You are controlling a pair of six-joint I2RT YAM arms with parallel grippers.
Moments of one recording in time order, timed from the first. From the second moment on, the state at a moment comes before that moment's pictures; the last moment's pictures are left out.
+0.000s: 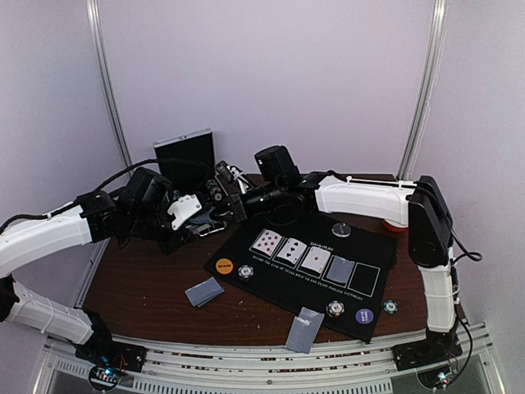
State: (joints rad) left arm -0.76 1.20 0.99 -0.60 -0.12 0.39; right arm 0.86 2.12 1.79 -0.14 -0.65 0.32
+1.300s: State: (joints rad) left arm -0.76 1.19 0.98 -0.58 -0.13 0.39; right arm 0.60 1.60 1.33 -1.32 0.13 -0.63
